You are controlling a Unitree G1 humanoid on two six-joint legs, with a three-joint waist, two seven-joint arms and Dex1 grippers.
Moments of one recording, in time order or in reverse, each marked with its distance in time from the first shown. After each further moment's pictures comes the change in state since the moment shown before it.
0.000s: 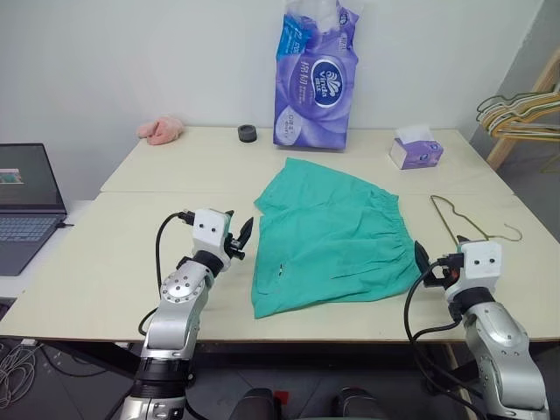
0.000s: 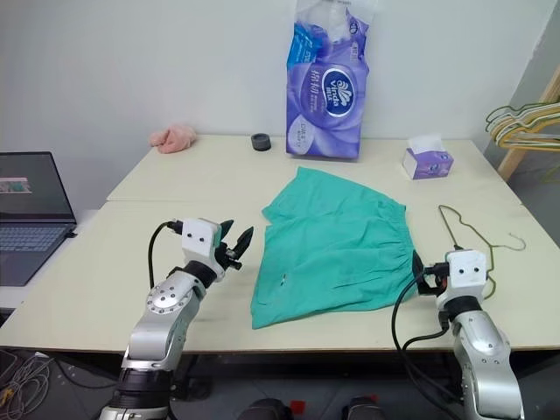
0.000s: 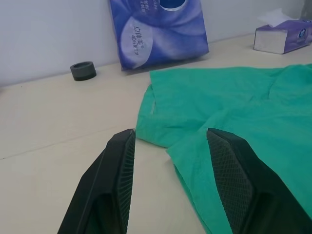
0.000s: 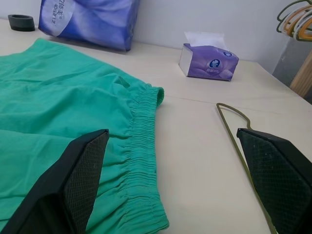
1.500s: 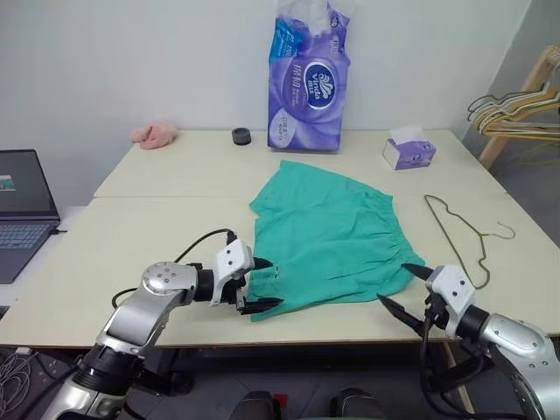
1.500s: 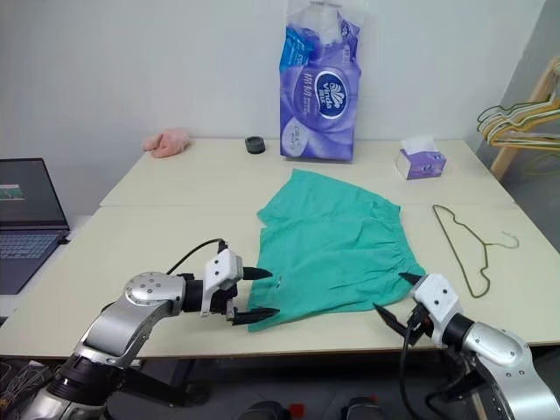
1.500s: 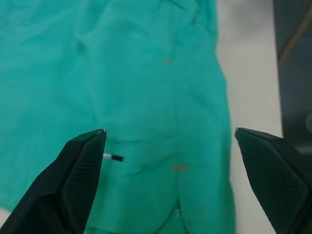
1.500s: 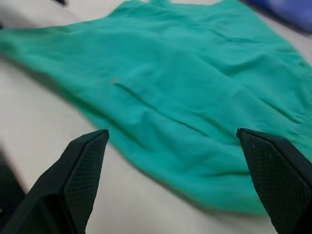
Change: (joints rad) left arm -0.080 0.430 -0.298 -0.032 -0.130 0.123 -0.812; right arm 0.170 -0.399 0.164 -0.169 0.131 0.025 0.555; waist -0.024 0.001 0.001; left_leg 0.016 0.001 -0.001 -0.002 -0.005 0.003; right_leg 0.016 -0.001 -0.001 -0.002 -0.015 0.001
